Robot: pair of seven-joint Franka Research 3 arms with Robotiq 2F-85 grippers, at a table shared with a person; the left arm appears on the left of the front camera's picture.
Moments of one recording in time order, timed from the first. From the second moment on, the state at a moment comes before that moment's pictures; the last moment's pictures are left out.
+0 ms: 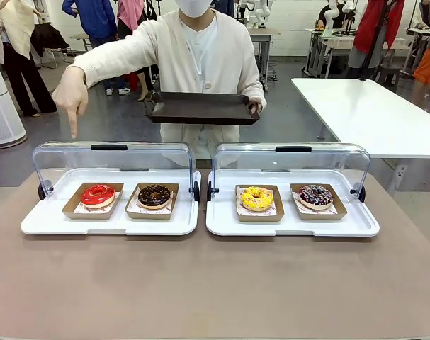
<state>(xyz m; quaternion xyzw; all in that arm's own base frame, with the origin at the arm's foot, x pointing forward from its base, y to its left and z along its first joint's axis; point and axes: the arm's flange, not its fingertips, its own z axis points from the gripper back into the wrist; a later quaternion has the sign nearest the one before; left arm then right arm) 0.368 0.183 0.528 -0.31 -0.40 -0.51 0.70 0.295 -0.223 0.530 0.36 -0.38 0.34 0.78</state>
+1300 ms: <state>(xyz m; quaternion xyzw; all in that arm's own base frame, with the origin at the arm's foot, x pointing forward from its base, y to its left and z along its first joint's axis) 0.406 -0.059 0.439 0.03 -0.07 -0.71 0.70 0.296 -0.223 0.532 0.36 -0.38 0.34 0.78</state>
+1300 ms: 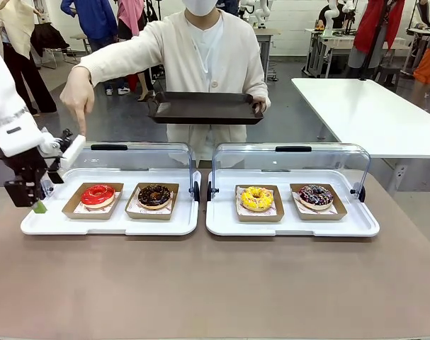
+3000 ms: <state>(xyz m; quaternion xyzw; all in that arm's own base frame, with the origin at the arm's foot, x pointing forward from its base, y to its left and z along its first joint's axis) 0.467 -0.055 0.380 0.01 -0.04 -0.71 0.70 0.295 -0.223 0.532 0.36 -0.38 0.34 0.78</state>
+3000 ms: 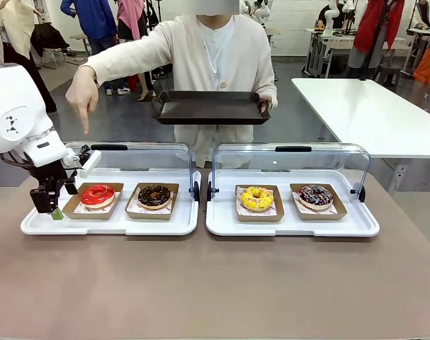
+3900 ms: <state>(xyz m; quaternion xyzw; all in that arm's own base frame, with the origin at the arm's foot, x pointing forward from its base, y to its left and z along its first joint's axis) 0.496 -0.033 0.340 -0.02 -0.04 -0.71 0.71 0.295 -0.223 0.532 0.36 -0.38 0.34 0.78</state>
